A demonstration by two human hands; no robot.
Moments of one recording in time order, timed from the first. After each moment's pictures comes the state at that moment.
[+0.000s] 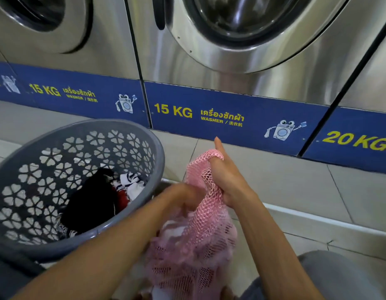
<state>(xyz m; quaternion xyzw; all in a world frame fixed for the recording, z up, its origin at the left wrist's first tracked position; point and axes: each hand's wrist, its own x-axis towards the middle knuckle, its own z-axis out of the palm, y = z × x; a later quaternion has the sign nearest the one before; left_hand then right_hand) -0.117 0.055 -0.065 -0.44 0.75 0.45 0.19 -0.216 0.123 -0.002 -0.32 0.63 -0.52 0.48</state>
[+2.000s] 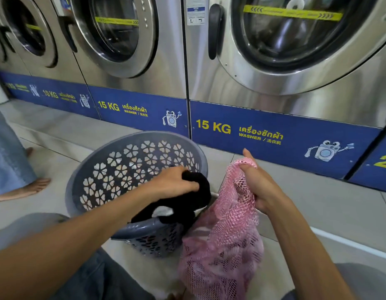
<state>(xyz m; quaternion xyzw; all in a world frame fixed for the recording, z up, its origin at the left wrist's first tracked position) 0.016 0.072 0.030 -0.59 0.74 0.31 -0.07 -0.202 0.115 0.006 -0.29 0.61 -0.50 0.55</state>
